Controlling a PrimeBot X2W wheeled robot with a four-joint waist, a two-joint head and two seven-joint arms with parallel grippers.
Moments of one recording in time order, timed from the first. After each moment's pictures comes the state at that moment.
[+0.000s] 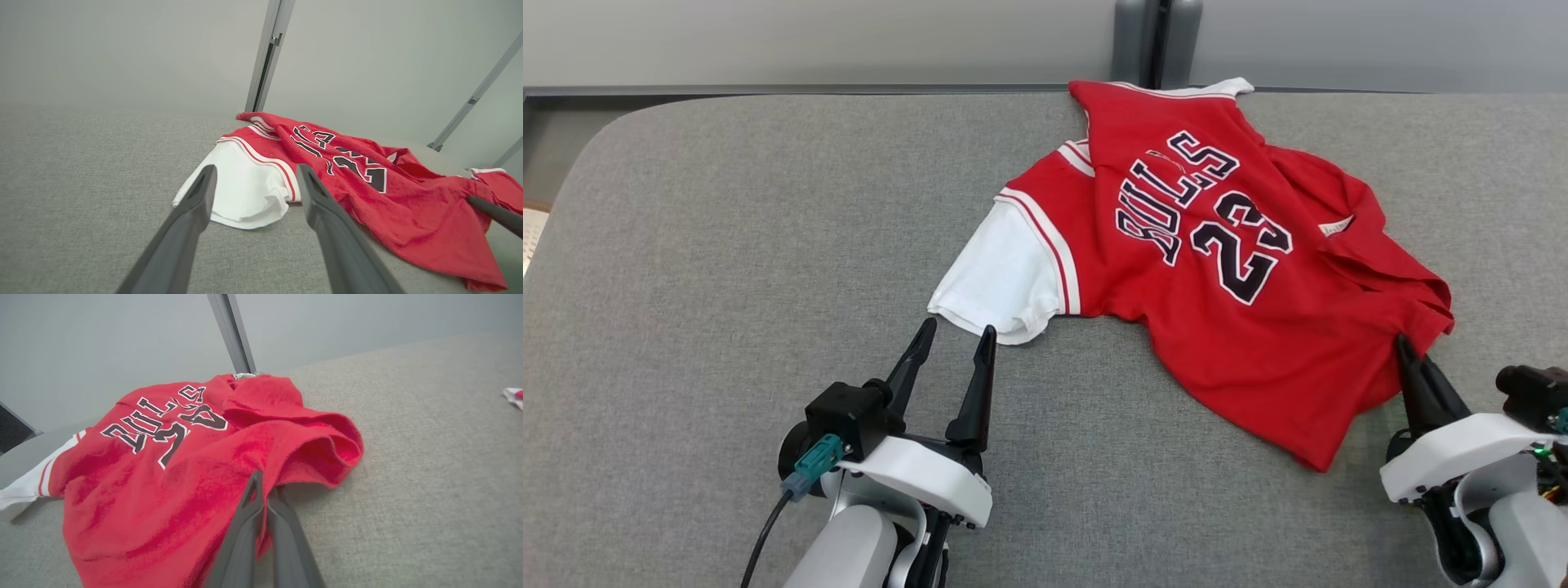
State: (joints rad) left arm -0.27 0.05 -0.41 0.35 -0.46 0.00 -0.26; right arm -0.28 -0.25 0.17 0.51 0.52 0.13 -0.12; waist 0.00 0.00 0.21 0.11
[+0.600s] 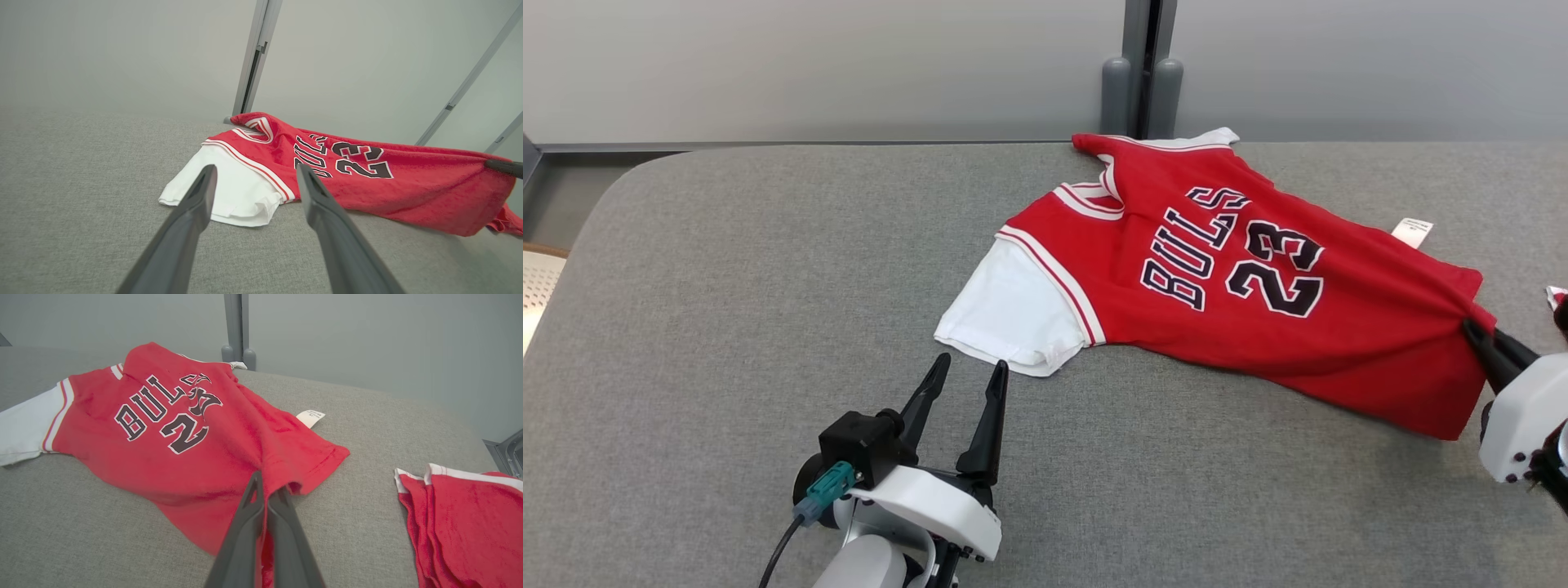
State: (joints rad) left arm -0.23 0.05 -0.44 0.36 -0.49 -0.01 -0.26; right arm -0.23 -0.47 0.10 0.17 0.43 0.13 0.42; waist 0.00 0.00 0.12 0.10
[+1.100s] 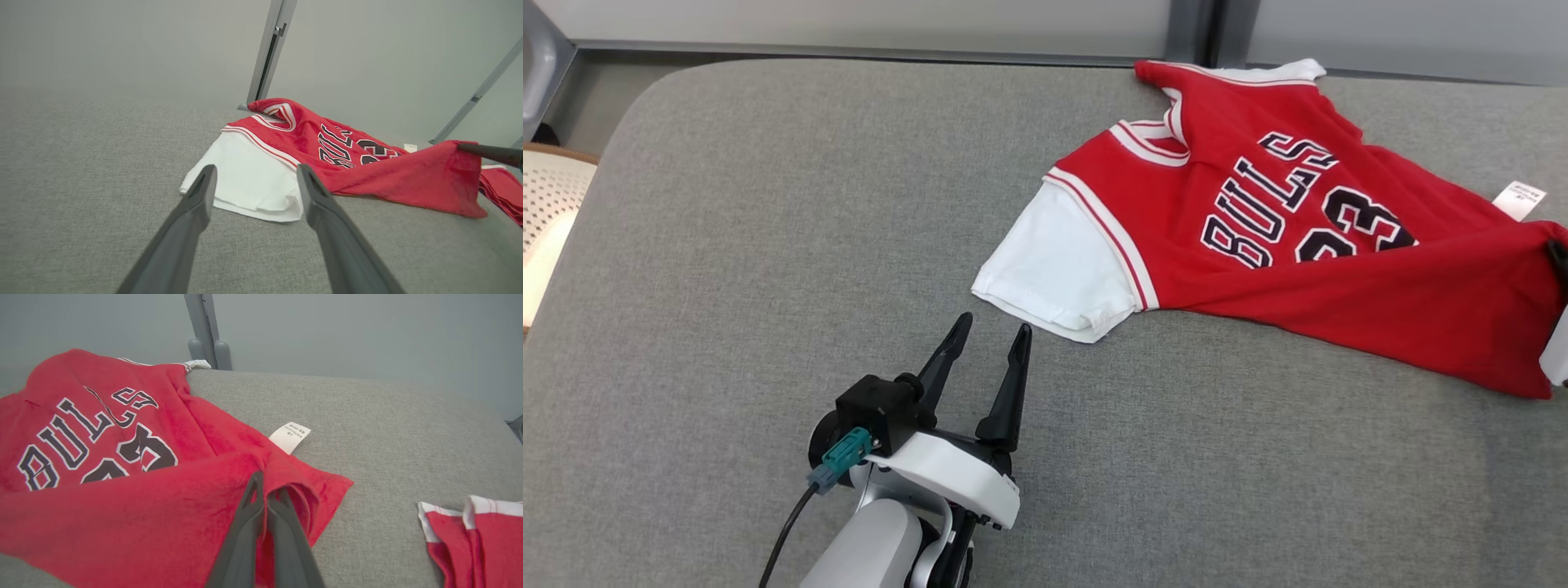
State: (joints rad) left arm -0.30 0.05 -0.49 0.34 -0.50 0.00 -0.26; right arm -0.50 -0.52 0.10 0.52 0.46 0.13 0.31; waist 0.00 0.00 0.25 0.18
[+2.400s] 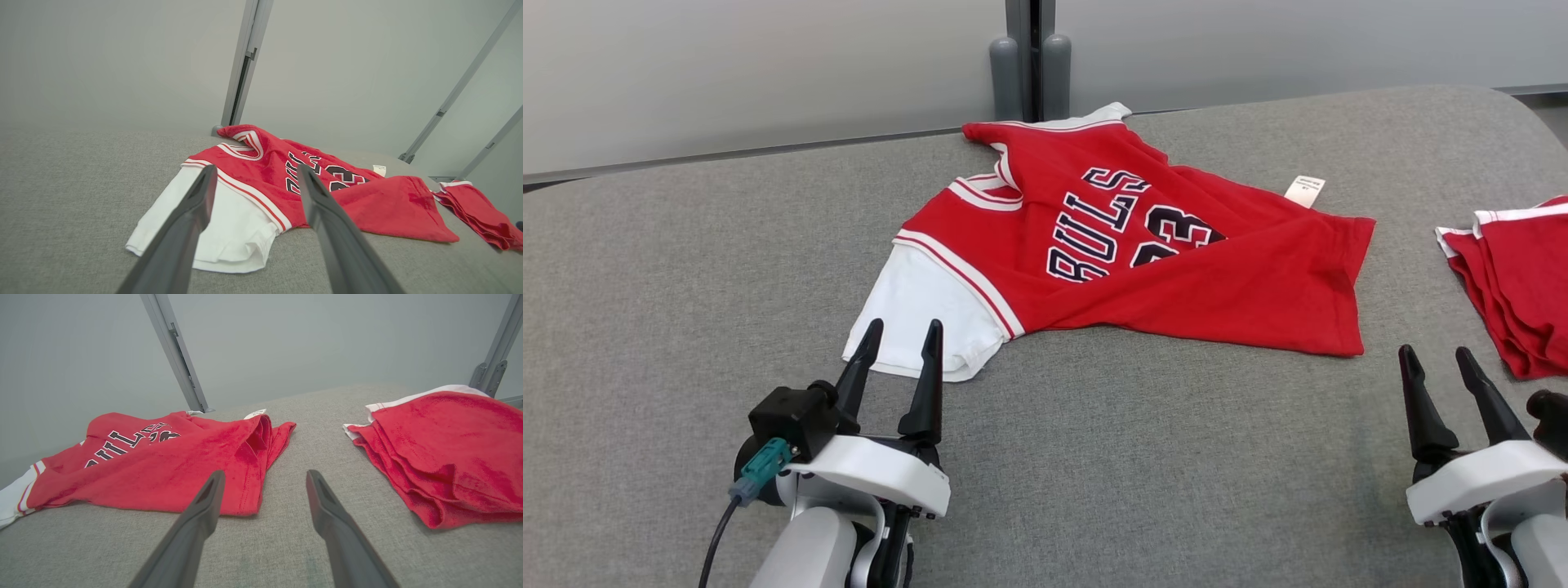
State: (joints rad) left arm -0.25 0.05 -0.30 0.36 -0.46 -0.02 -0.26; right arm -0.28 -0.36 0.25 0.55 0.58 0.13 -0.24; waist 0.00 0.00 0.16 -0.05
